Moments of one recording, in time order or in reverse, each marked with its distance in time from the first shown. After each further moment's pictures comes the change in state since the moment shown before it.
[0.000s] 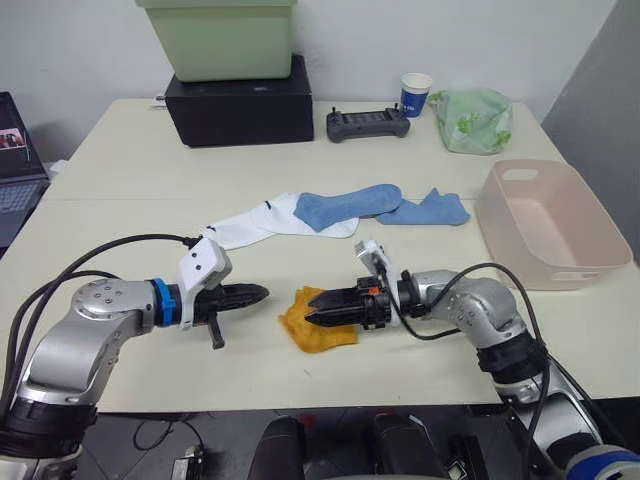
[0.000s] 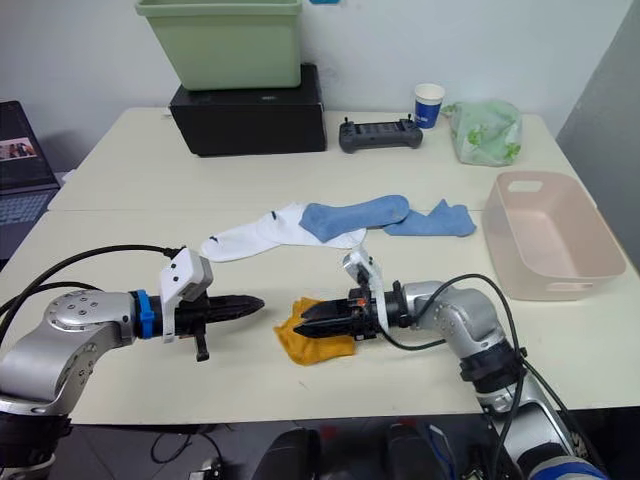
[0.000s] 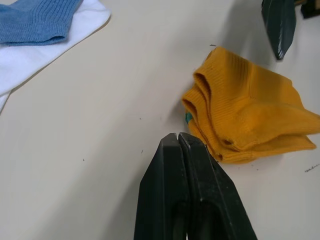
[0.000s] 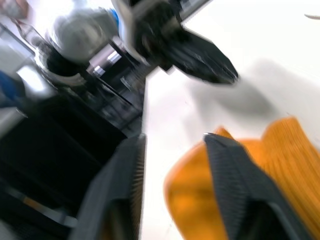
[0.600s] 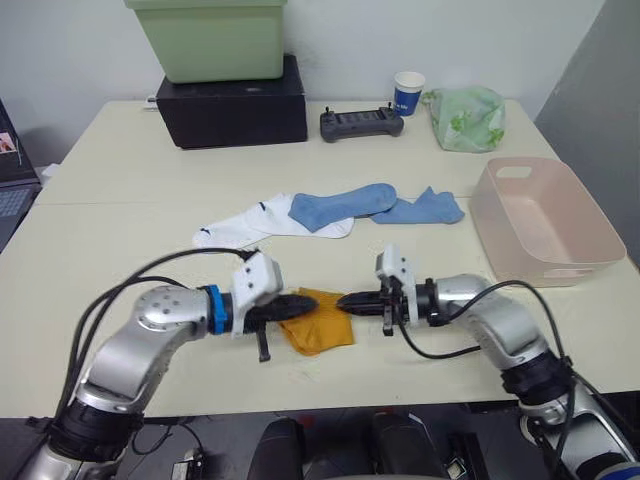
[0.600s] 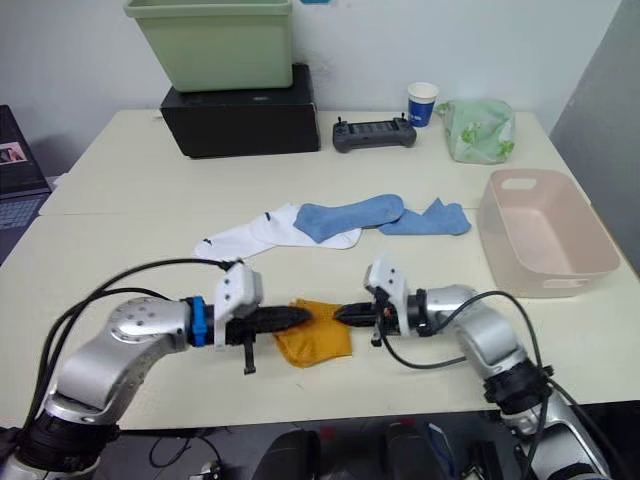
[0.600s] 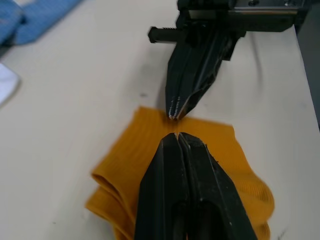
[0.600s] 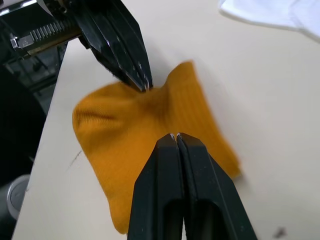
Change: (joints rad) left arm -0.024 -0.113 -0.223 -0.072 0.115 -0.133 0.044; right arm 0.145 -0.112 0.179 0.016 -0.460 -0.559 -0.014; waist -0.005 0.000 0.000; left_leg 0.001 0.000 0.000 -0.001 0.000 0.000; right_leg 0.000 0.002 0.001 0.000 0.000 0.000
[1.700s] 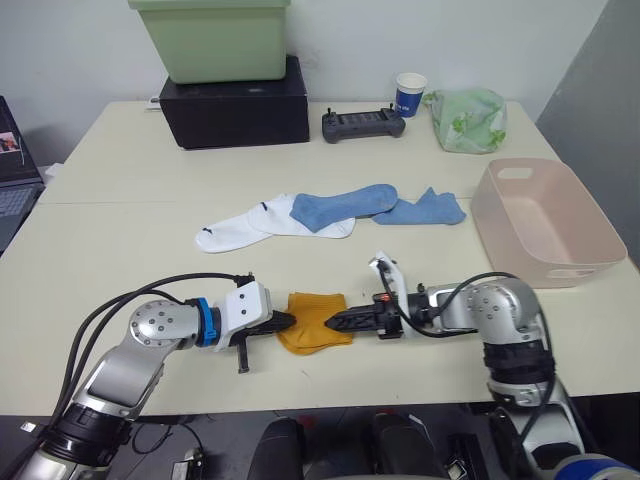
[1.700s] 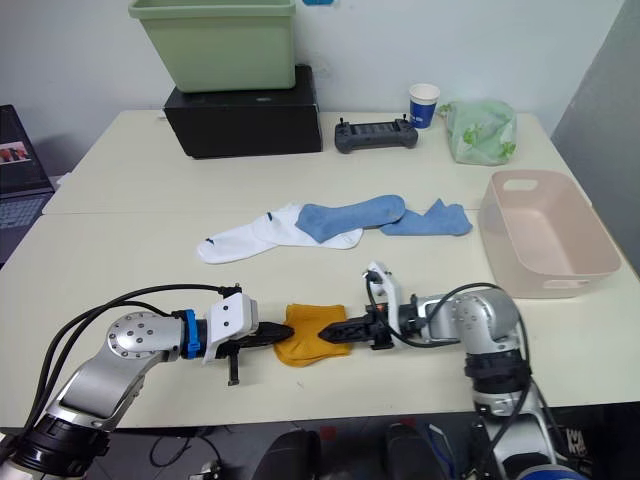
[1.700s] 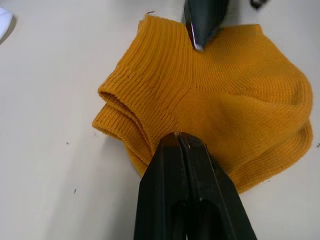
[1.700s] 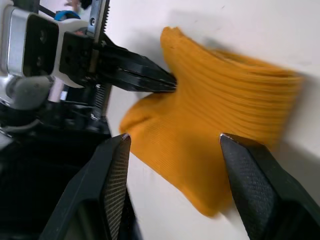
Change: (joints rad) left arm 0.060 0.050 0.000 0.166 0.129 -0.257 -0.045; right arm -0.093 0.307 -0.398 -0.009 0.360 1.054 -0.355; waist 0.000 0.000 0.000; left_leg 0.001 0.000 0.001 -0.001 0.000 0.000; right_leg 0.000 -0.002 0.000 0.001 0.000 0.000
